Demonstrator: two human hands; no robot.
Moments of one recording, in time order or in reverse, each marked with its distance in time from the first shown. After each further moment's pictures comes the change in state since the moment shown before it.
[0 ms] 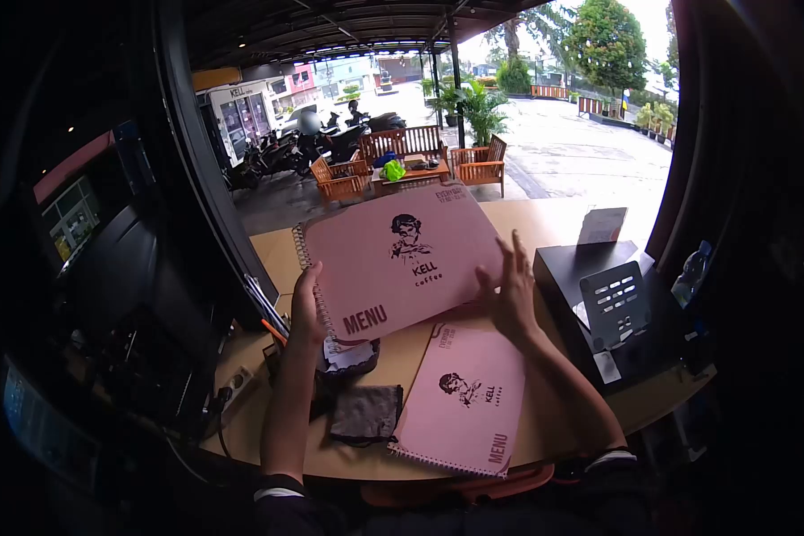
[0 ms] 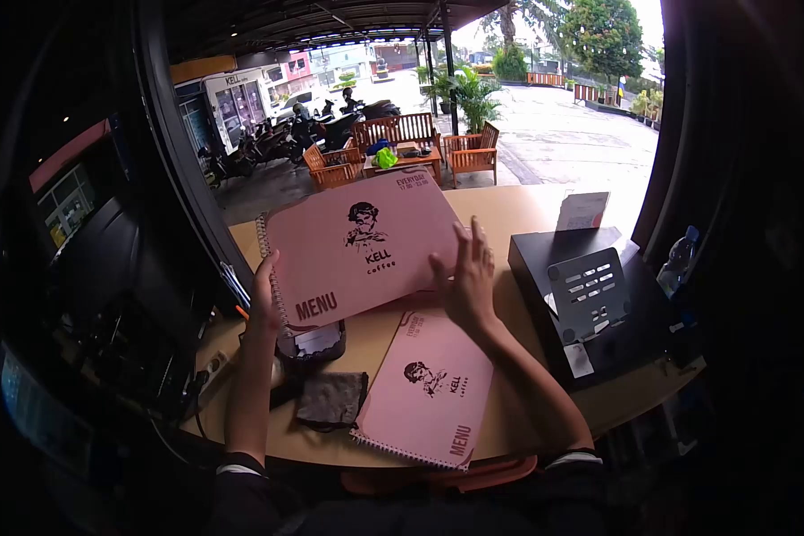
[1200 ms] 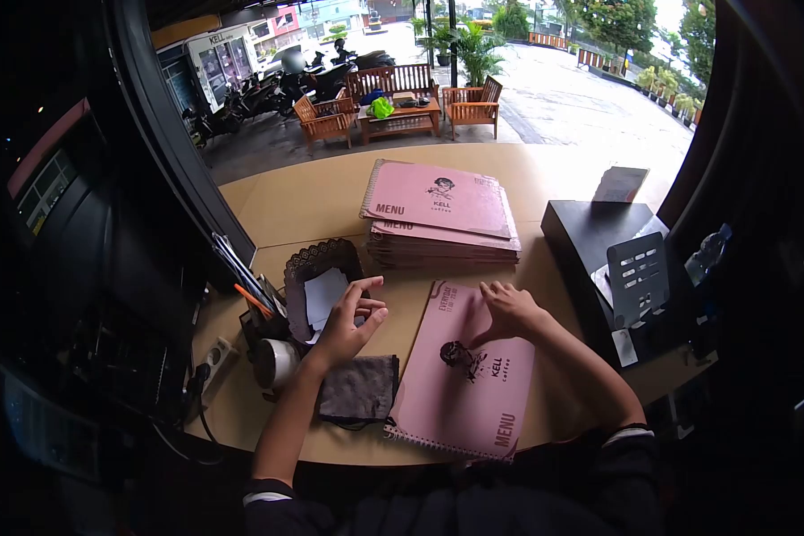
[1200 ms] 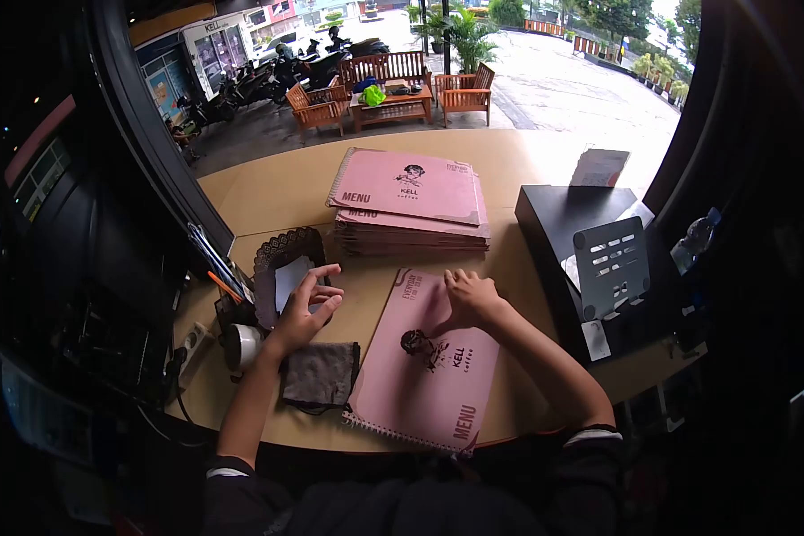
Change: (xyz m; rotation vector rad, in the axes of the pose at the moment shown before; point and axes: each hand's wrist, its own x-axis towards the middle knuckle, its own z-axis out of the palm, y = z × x) left_hand -0.043 -0.077 -0.035 1.059 -0.315 0.016; right_hand -0.051 0.068 0.042 -0.482 -1.192 -0.062
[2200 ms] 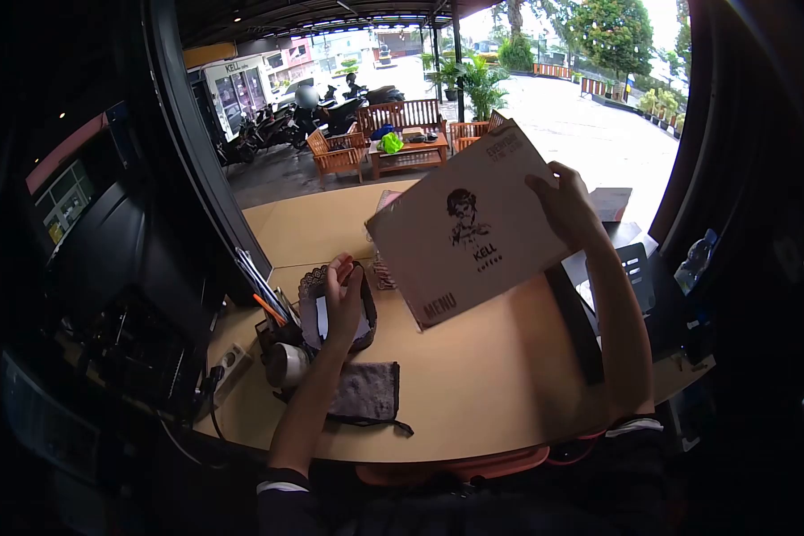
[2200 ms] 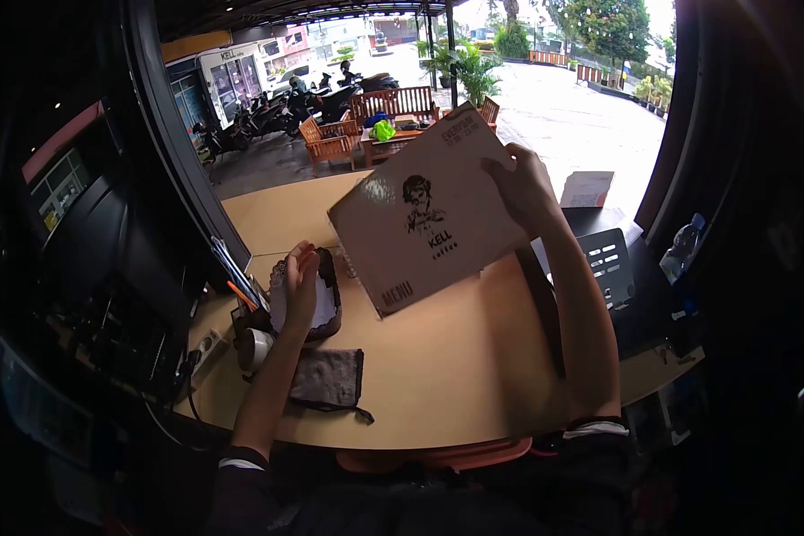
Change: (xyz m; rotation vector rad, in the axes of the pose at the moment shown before) left_hand 0.036 0.002 0.003 -0.239 0.582 0.099; right_hand -0.030 0.062 -0.175 1.023 0.810 0.062
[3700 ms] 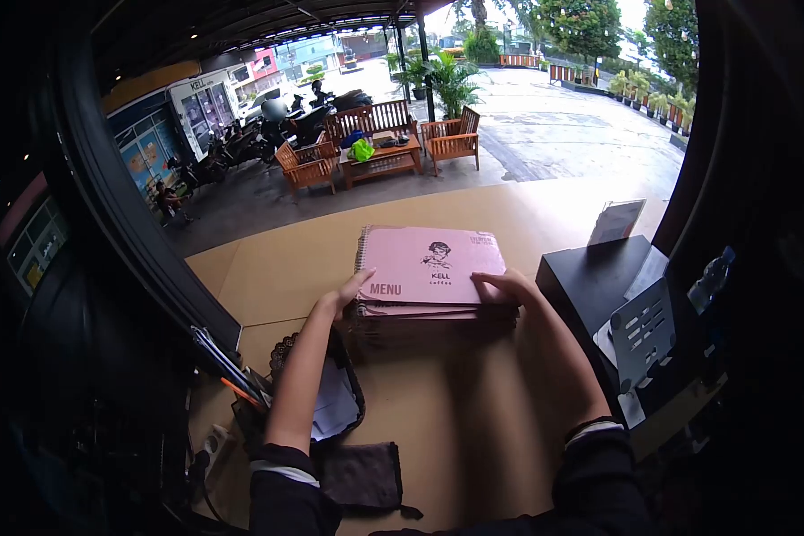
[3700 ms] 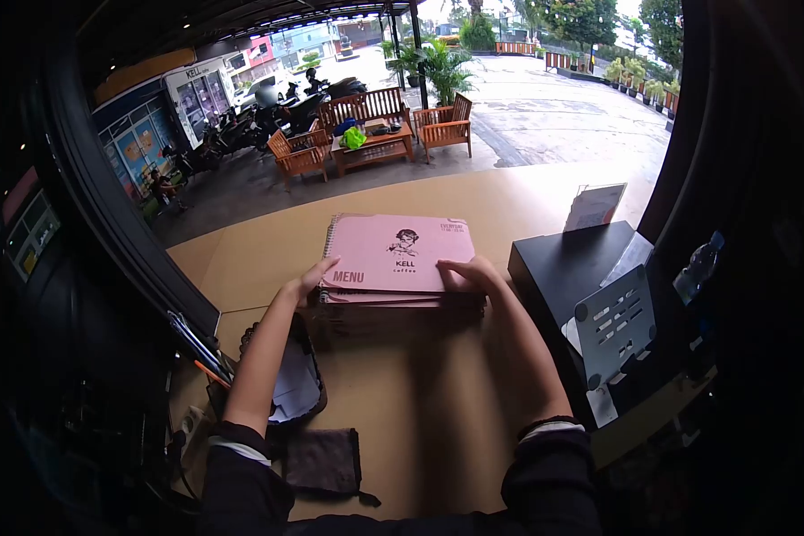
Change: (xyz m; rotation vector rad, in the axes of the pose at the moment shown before) left_hand 0.180 -0.116 0.055 0.173 -0.733 -0.876; right_hand 0.072 0.221 0.108 -0.111 -0.367 0.460
